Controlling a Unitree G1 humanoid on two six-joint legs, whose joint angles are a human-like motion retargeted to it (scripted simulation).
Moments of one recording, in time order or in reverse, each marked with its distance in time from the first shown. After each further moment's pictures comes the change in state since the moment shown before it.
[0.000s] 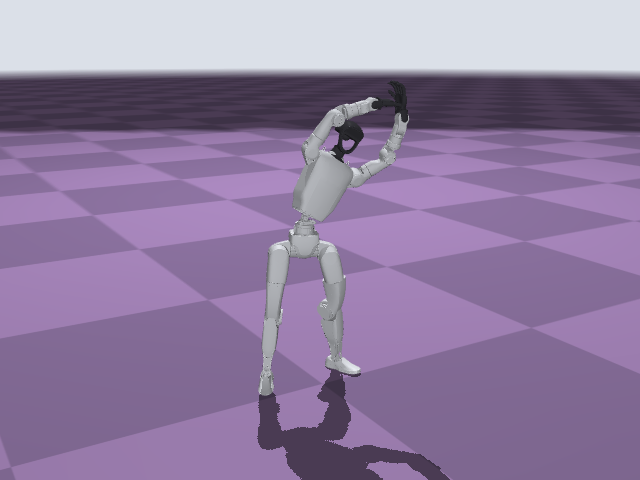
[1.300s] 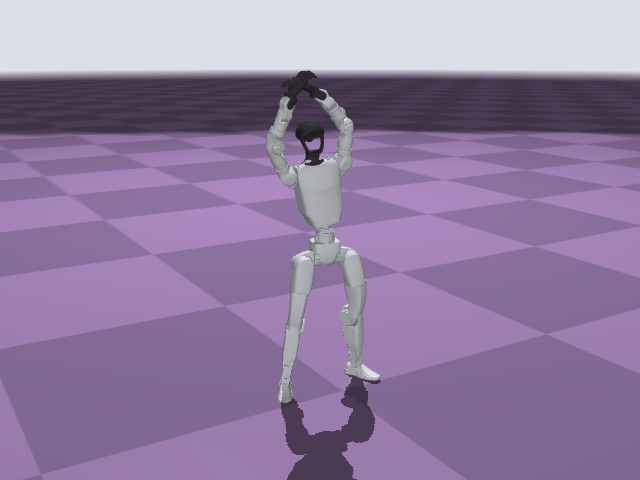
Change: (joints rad) left arm -0.048 -0.341 0.018 0.016 0.129 0.103 0.004; right arm 0.187 -0.363 -0.113 -0.073 0.205 -0.010 0.053; waist -0.217 0.657 0.019; left_leg -0.132 -0.066 -0.202 0.049 0.016 -0.020; right_leg 0.028 -0.124 -0.142 0.015 -0.065 0.000
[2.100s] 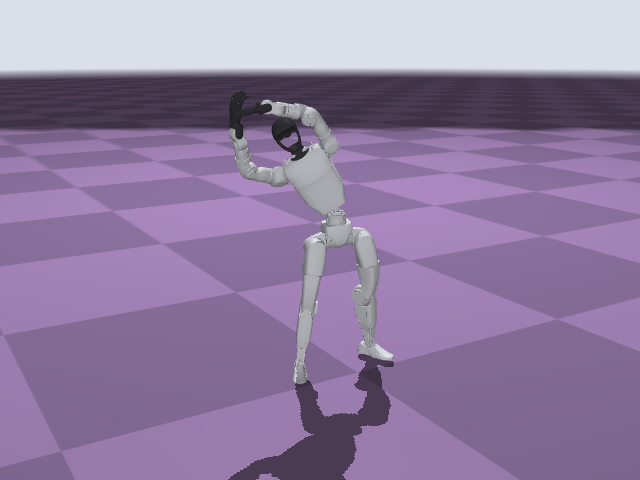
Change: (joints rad) left arm 0.008 -0.116 -0.018 -0.036 0.180 0.092 -0.128; right arm 0.346 -0.058 -0.336 -0.066 -0.018 -0.070 0.009; waist -0.263 0.358 0.083; left_leg 0.016 -0.046 0.087 -0.031 0.061 -0.015; right_leg -0.045 -0.029 0.074 -0.012 -0.029 0.000
